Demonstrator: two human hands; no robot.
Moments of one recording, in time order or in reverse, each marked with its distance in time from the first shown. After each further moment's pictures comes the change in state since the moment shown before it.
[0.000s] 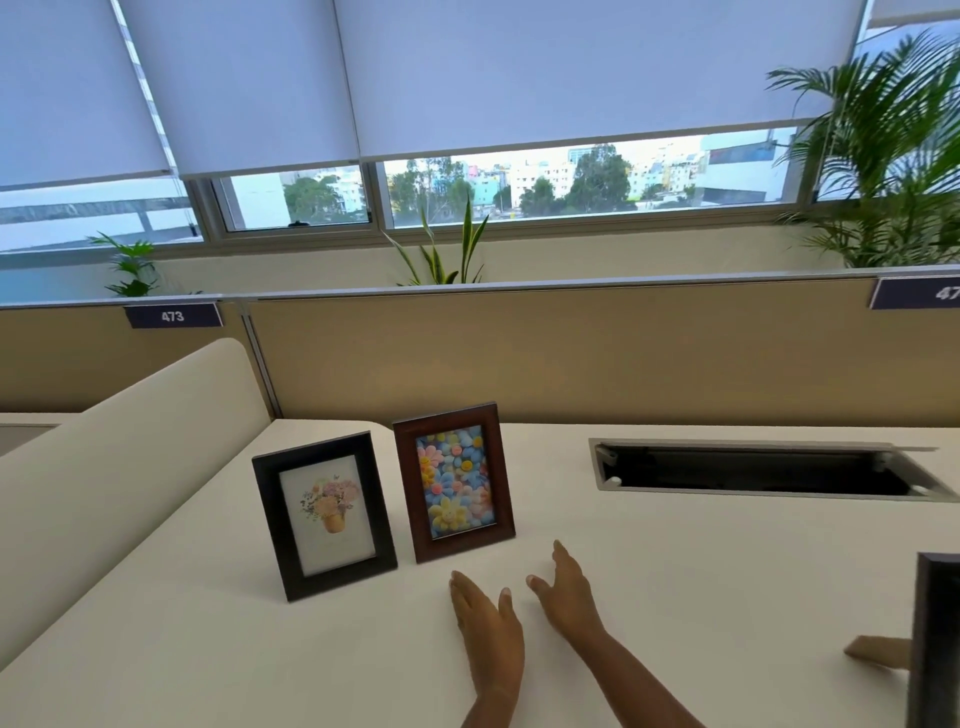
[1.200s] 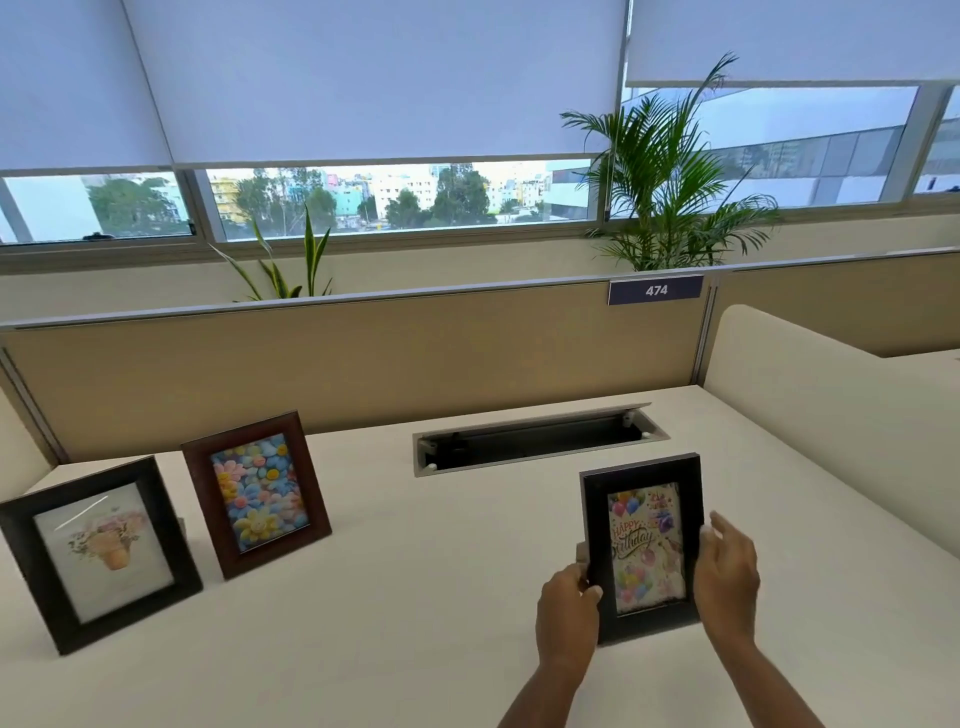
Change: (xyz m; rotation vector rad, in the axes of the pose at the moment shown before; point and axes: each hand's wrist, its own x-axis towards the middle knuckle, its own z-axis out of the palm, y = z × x) left_hand -0.195 0.107 0.143 -0.030 -0.553 0.440; right_hand -0.150 0.137 -0.290 0.103 1.017 0.009
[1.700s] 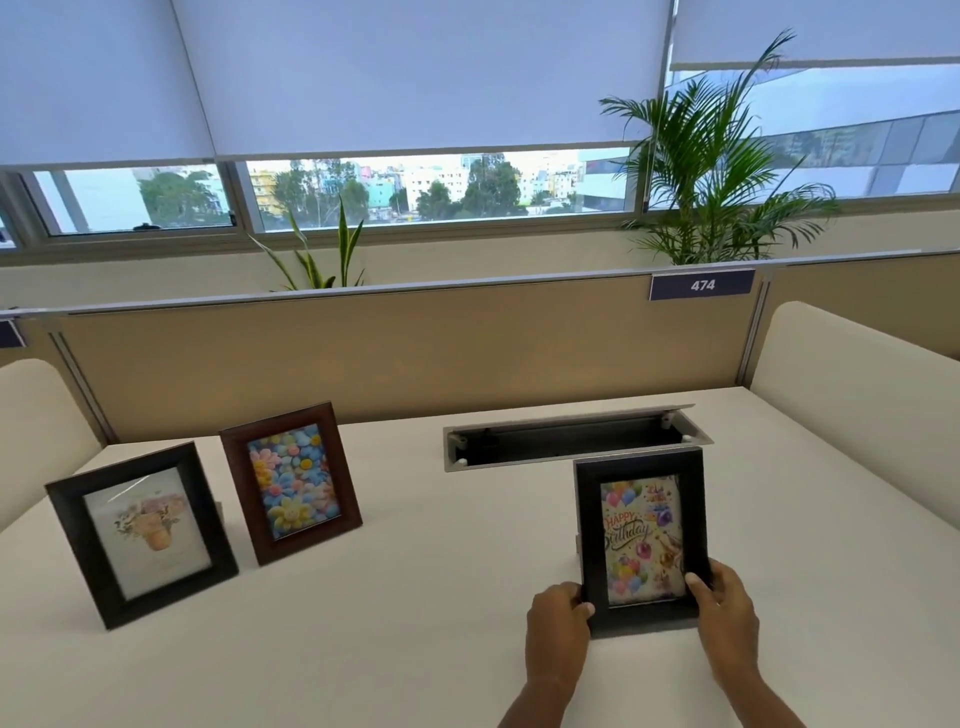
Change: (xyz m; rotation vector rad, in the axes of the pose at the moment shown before) left_hand 0.011 -0.035 -0.023 0.075 0.035 -0.074; right_hand -0.018 0.028 0.036 0.113 -0.194 0.221
